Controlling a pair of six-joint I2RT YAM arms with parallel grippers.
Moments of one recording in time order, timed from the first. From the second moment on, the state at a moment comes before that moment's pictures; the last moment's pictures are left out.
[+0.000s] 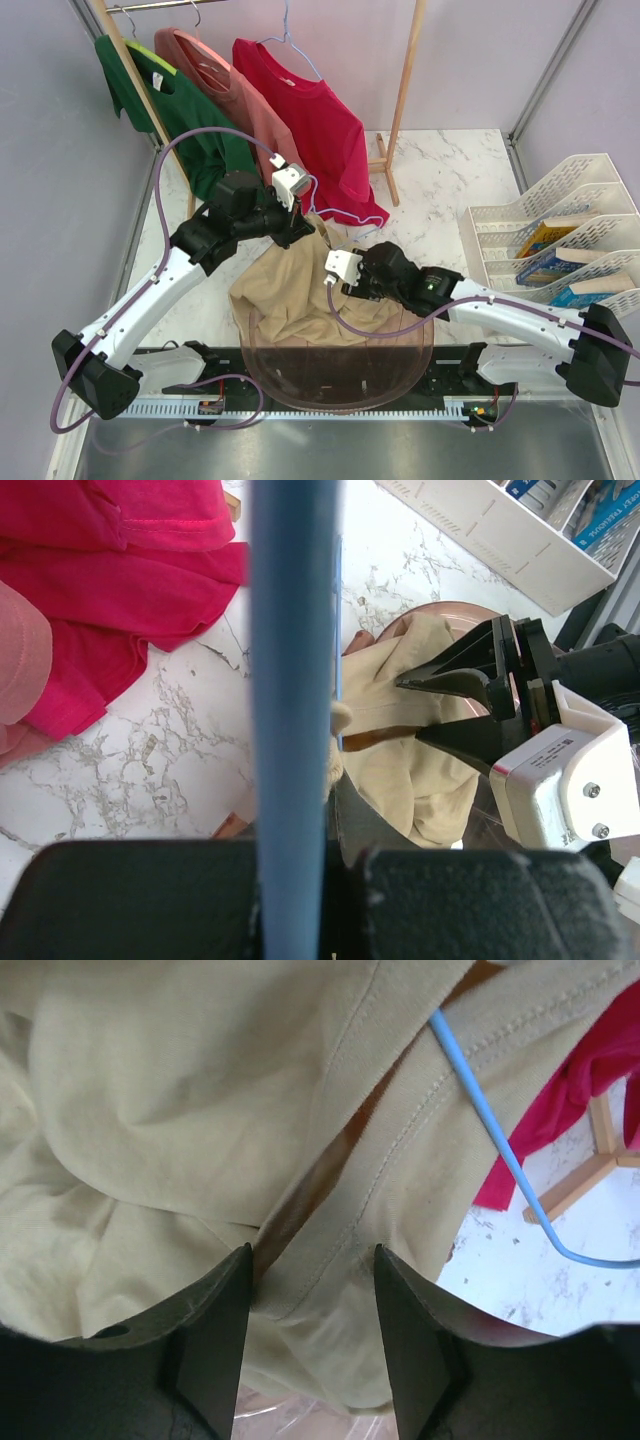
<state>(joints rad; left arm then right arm) -0.59 1.16 1.15 -0.46 0.39 -0.01 1.00 1.17 0.81 -0.35 0.17 -0.48</state>
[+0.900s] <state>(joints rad) -0.34 0.97 0.99 -0.31 0.84 -0.12 0.50 1.08 0.88 -0.44 -0.22 -0.28</state>
